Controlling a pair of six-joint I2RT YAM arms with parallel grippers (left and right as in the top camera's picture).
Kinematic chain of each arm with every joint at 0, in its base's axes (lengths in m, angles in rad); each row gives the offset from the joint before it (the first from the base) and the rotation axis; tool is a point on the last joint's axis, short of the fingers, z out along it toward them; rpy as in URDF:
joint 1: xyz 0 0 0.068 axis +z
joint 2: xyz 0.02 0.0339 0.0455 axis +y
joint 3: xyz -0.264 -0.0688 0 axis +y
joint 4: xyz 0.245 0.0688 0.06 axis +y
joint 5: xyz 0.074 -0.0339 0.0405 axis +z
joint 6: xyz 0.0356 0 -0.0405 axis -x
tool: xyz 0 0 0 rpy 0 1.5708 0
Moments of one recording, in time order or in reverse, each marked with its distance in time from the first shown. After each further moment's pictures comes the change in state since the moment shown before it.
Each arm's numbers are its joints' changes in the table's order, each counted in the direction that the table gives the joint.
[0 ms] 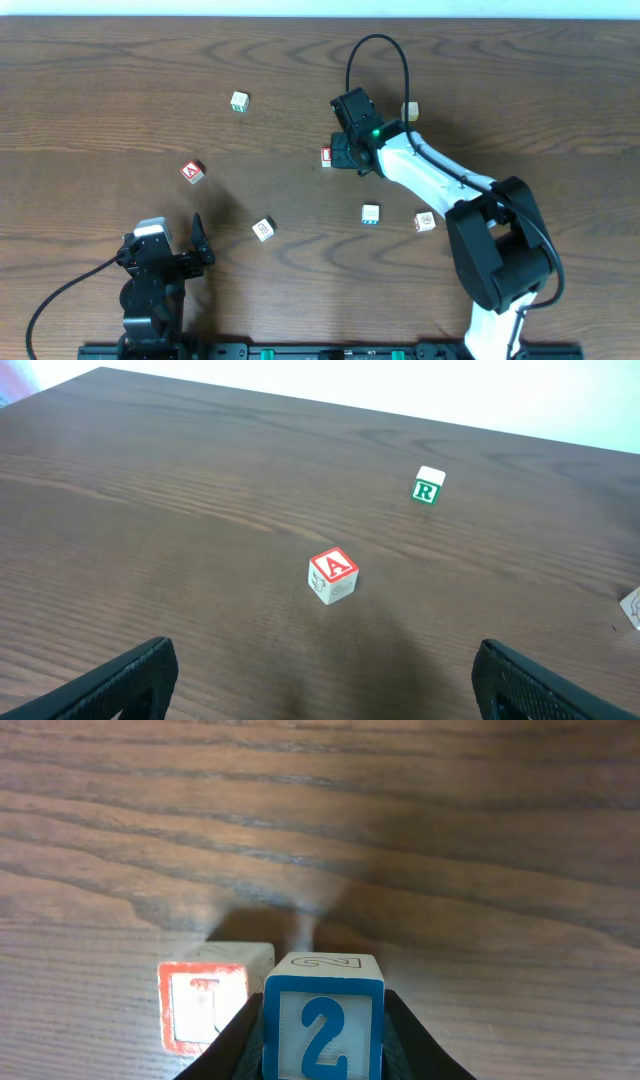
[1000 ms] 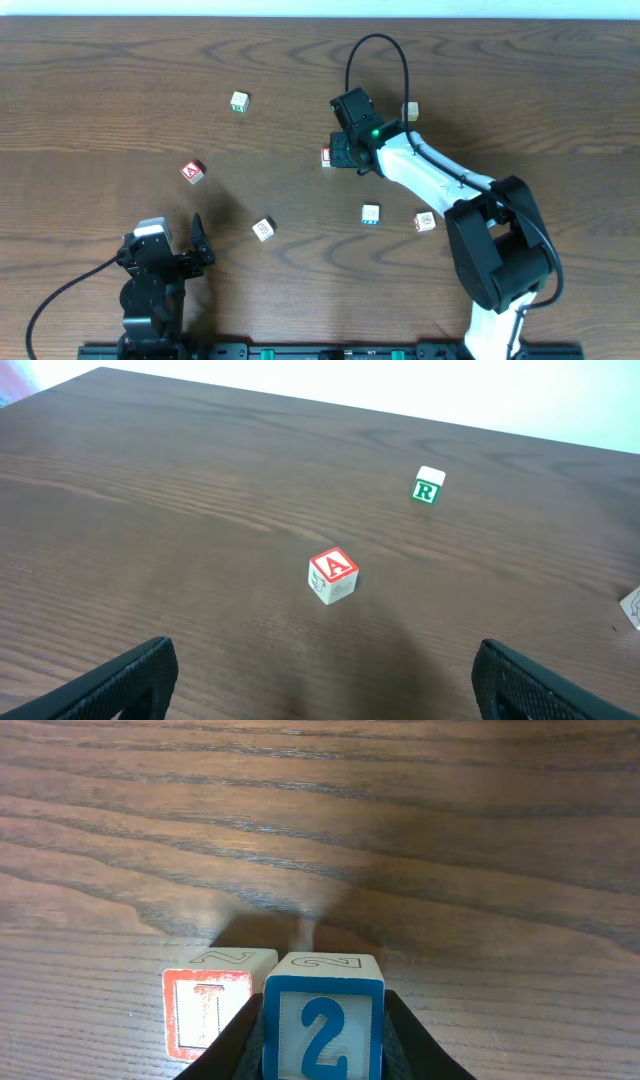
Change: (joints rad) left arm 0.000 0.000 0.000 0.000 0.000 0.000; right arm 0.000 0.001 0.000 -0.004 0.000 0.000
